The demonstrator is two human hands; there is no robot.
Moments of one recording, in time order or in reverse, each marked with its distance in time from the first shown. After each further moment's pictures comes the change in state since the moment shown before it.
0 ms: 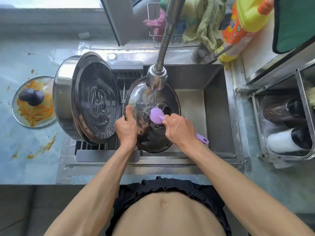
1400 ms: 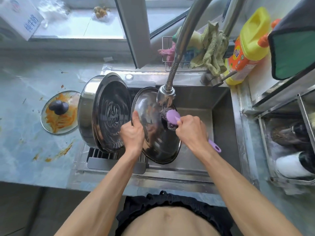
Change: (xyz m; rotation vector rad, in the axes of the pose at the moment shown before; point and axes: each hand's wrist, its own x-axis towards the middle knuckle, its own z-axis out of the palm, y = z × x) left_hand -0.009 0.050 -0.021 -0.016 0.082 0.028; right_hand 0.035 0.006 -0.040 0.057 0.004 0.298
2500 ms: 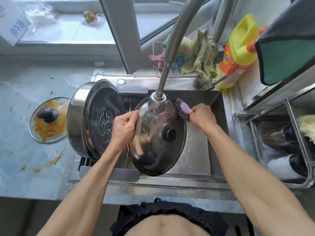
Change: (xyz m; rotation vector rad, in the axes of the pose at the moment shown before) left_hand 0.040 0.011 -0.003 -0.168 -0.451 0.288; right_hand 0.082 0.058 -0.019 0.112 -0.112 0.182
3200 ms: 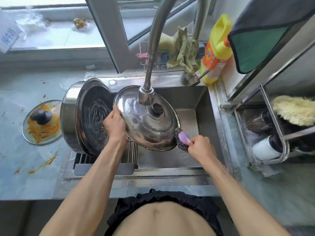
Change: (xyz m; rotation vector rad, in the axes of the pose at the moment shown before) left_hand -0.005 0.003 0.021 -0.323 0.469 -0.384; right_hand -0.130 0.060 0.035 -0.074 -0.028 0.095
